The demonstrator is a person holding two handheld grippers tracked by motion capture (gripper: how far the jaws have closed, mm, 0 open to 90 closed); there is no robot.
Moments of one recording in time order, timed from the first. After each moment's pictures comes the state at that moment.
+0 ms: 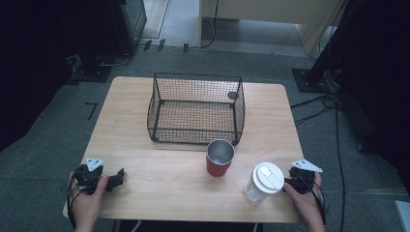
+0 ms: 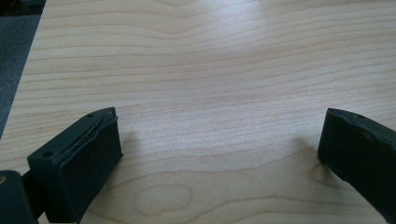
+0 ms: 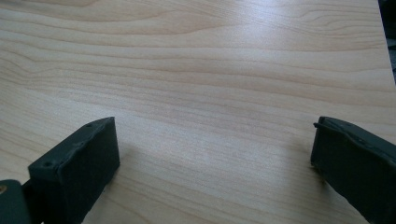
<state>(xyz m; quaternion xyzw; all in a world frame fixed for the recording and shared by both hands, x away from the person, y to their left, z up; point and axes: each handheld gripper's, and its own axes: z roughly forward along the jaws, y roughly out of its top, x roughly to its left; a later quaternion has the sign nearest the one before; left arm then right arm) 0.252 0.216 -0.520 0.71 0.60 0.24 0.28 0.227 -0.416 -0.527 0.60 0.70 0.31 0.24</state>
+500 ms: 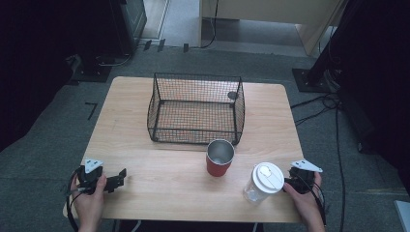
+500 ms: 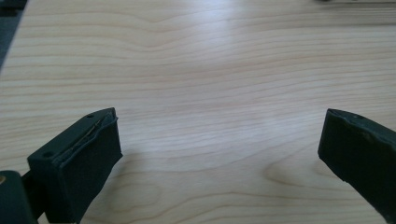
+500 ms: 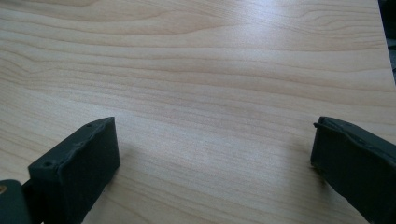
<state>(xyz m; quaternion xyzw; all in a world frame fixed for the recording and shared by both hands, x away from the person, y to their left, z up) 0.245 0.210 -0.510 0.71 0.59 0.22 0.33 0.227 -0.416 -0.527 0.60 0.70 0.31 0.24</state>
